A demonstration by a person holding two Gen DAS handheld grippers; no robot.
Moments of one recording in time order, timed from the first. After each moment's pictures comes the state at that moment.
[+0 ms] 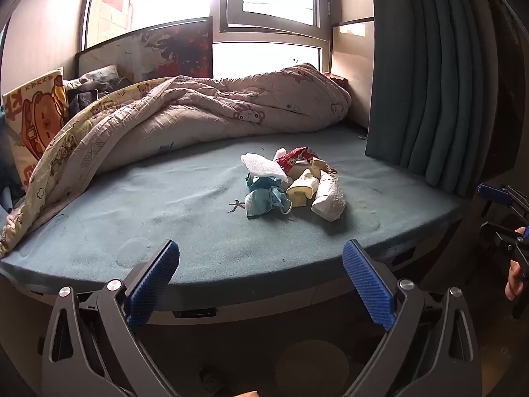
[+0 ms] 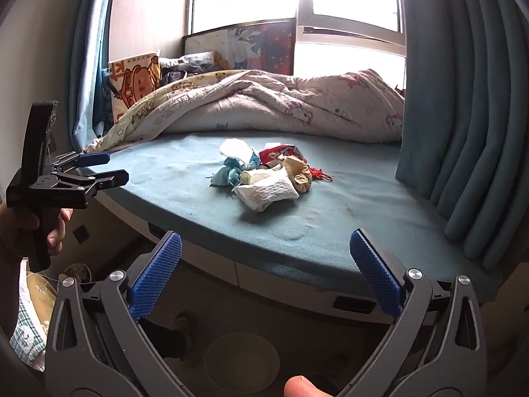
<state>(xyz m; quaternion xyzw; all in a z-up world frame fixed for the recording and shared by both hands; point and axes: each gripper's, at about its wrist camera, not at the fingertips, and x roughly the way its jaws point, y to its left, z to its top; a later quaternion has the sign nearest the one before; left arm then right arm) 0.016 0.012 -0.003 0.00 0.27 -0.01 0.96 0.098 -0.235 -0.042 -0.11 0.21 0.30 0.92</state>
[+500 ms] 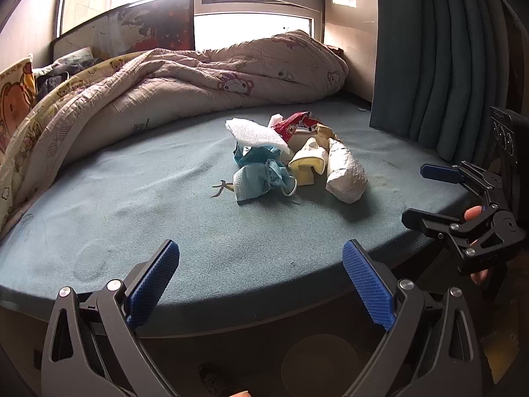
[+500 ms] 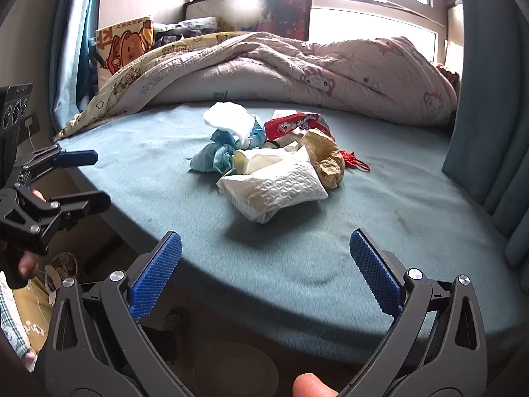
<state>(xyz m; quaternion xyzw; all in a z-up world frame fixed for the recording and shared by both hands) 0.093 0.019 -0.060 0.01 0.31 -0.03 0.95 0.226 -0.179 -0.102 -0.13 0.26 0.31 0.91</state>
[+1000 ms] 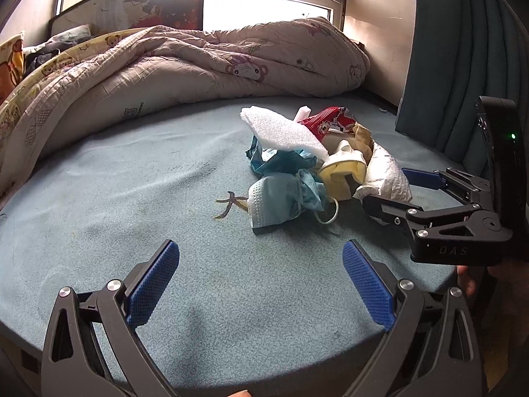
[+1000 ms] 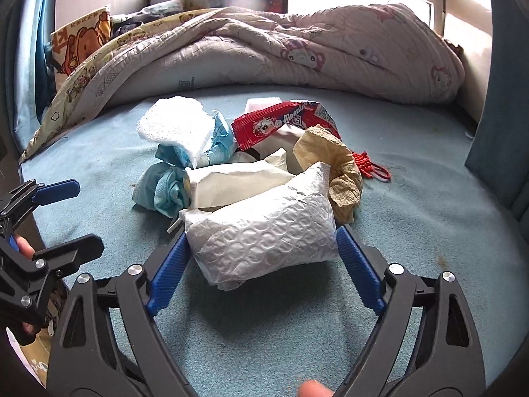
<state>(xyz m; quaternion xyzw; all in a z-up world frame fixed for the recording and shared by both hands) 0.168 0.037 -0.082 -0.01 0.33 -0.03 0.94 0.310 -0.133 -0.118 -0.11 0.30 0.28 0.91</state>
